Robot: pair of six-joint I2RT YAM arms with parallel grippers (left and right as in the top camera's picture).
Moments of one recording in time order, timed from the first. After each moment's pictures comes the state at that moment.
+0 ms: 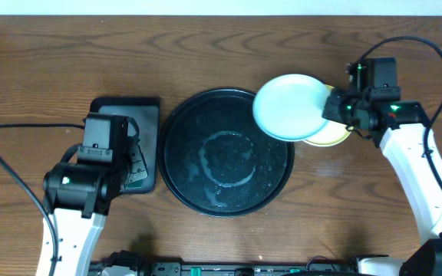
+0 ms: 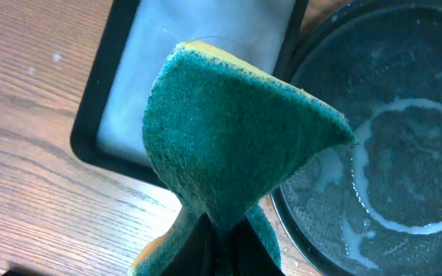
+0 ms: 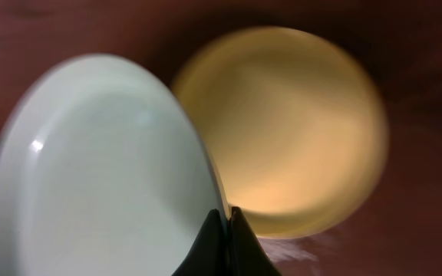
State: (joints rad) left arm -0.13 1.04 1.10 -1.20 -0.16 -0.41; right arm 0.08 1.50 1.18 -0.71 -0.09 0.38
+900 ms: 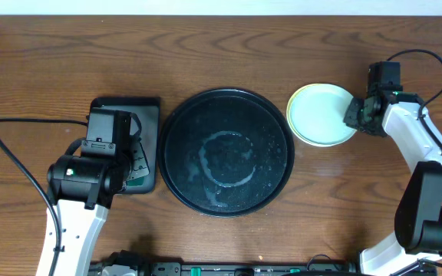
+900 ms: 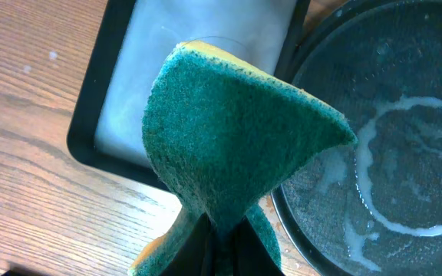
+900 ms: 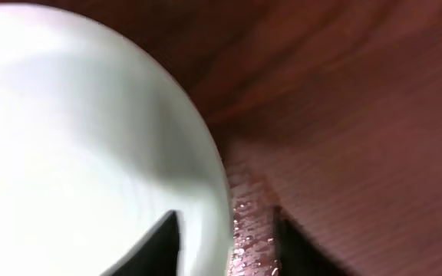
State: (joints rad) left arm -0.13 1.08 1.10 -1.19 -0.16 -0.41; right arm -0.07 1.79 1.18 -0.64 0.10 0.34
